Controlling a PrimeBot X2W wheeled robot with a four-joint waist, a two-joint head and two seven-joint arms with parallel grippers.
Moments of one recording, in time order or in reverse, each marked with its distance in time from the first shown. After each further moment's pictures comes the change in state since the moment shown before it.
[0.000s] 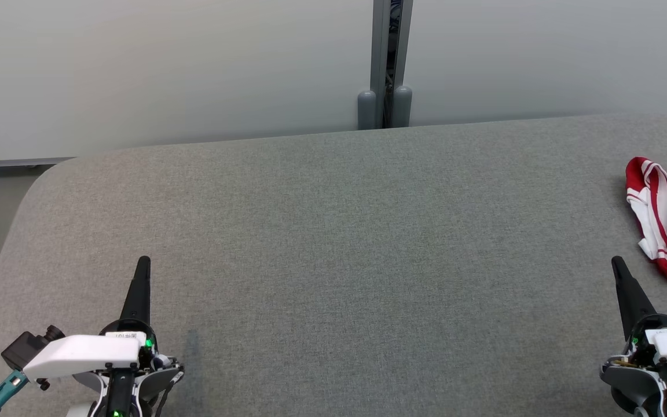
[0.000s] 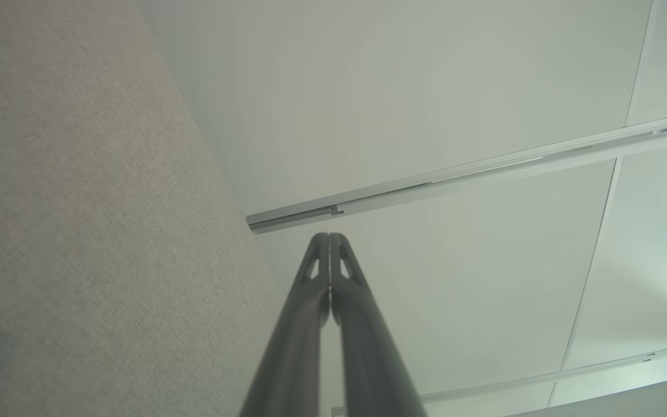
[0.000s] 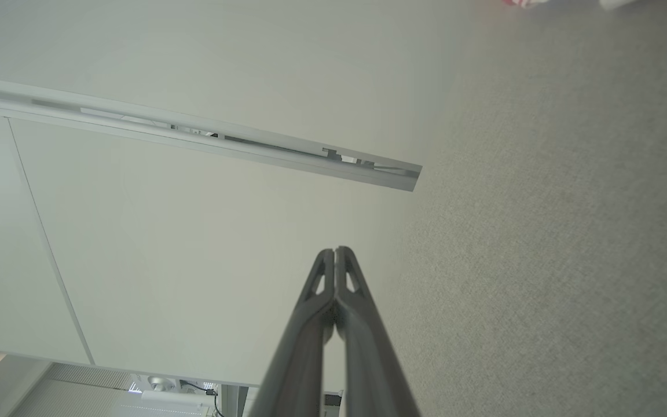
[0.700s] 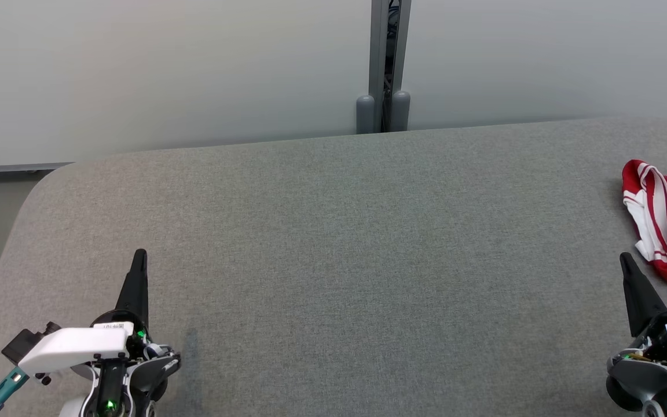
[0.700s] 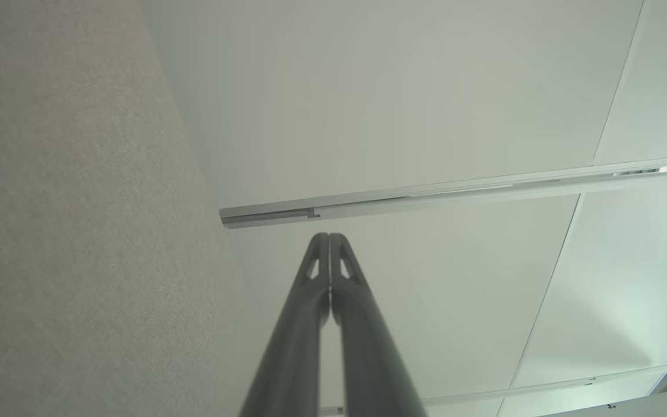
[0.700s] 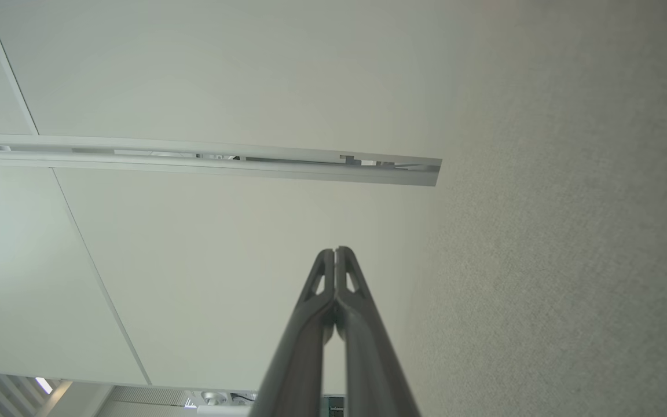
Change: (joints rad) left arm -0.028 0.000 0.012 0.024 -0.140 -0.003 0.030; right arm -0.018 -0.003 -0.032 0.019 0.151 0.000 0.045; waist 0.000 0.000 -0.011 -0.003
